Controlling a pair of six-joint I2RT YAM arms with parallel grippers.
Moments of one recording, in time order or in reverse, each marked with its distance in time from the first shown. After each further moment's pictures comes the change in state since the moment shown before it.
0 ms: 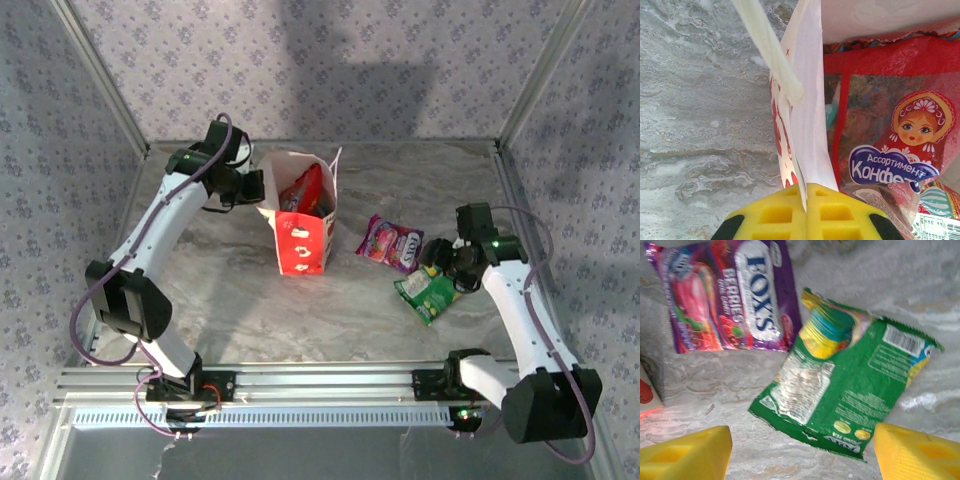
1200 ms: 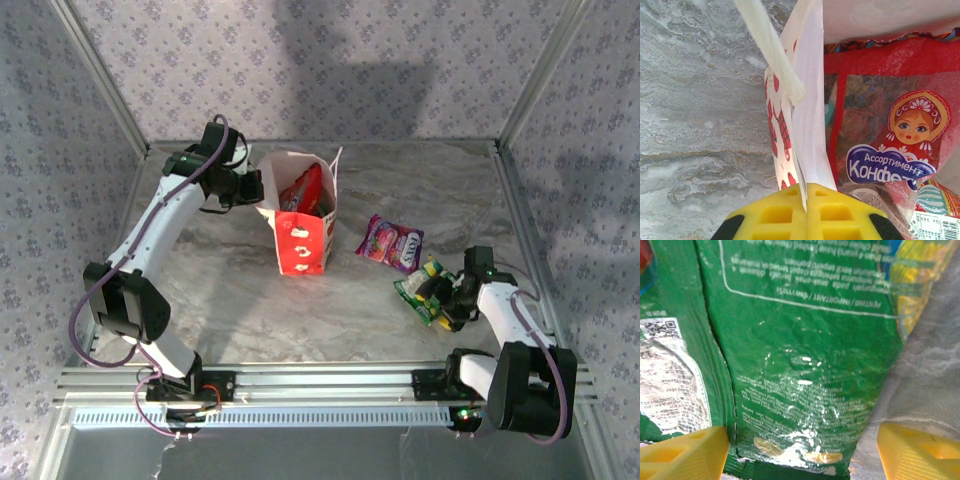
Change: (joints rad) left arm 0.018 -0.012 -0.029 0.030 0.041 0.000; right arm -0.196 0.047 -0.421 0.257 -0.263 0.043
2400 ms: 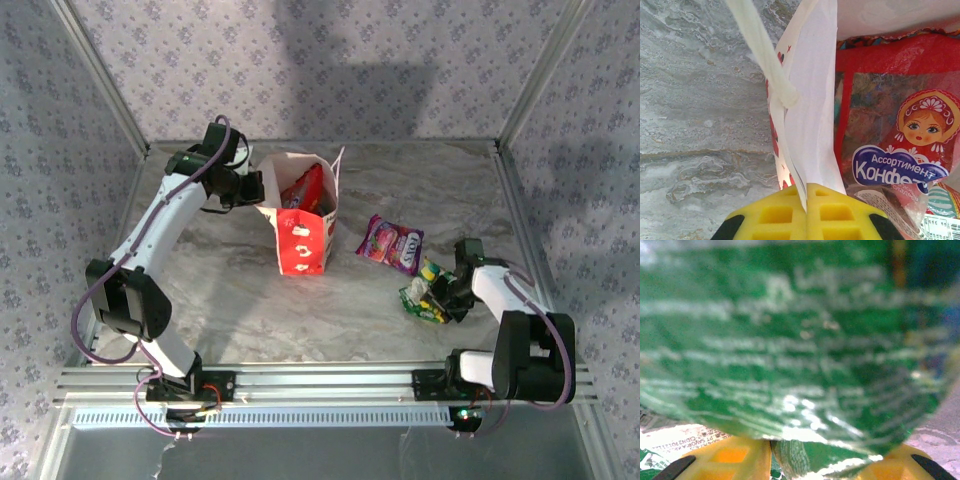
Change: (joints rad) left arm 0.000 0.016 0.000 -0.001 0.000 0.000; right arm 0.074 0.181 0.081 -0.028 0.079 0.058
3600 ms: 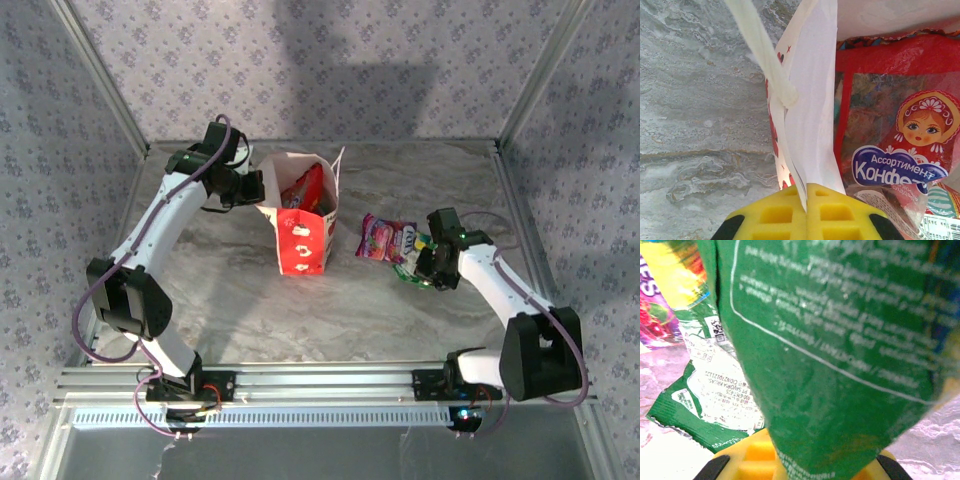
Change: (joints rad) left arm 0.000 0.009 0.011 -0.006 0.000 0.000; right arm 0.253 -0.003 0.265 -0.063 0.291 -0.067
